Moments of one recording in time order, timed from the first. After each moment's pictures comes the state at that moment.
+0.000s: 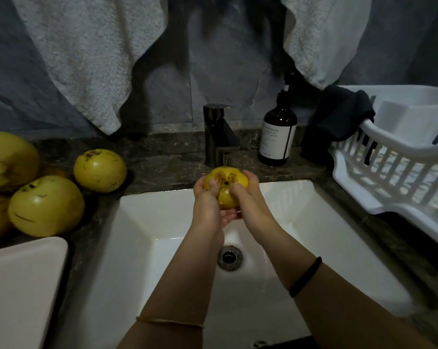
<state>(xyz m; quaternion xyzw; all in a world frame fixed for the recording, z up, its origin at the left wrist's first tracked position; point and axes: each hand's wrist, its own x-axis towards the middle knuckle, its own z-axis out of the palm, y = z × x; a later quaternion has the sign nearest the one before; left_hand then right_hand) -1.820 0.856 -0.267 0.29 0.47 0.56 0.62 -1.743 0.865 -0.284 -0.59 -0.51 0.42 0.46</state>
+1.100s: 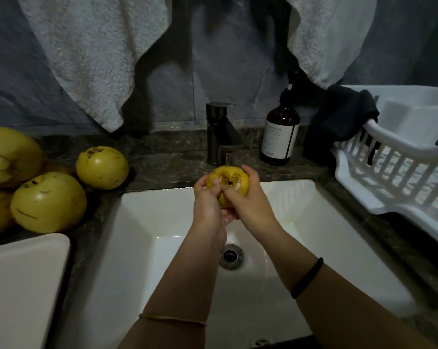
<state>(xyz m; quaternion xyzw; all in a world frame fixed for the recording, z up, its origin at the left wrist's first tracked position) -1.821 0.857 -0.268 0.23 0.46 0.57 0.64 -1.746 0.867 -0.289 -0.60 -0.54 0.37 0.46</state>
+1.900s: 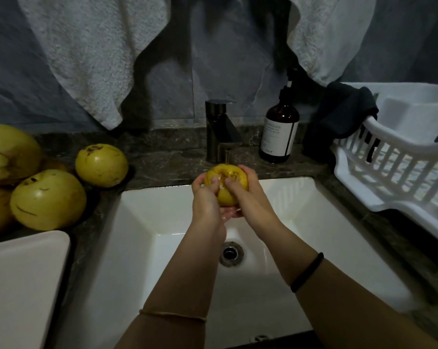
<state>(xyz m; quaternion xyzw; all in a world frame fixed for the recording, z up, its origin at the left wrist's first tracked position) -1.822 0.857 -0.267 0.22 0.48 0.57 0.63 -1.739 0.870 -0.289 -0.57 -0.54 0.41 0.46</state>
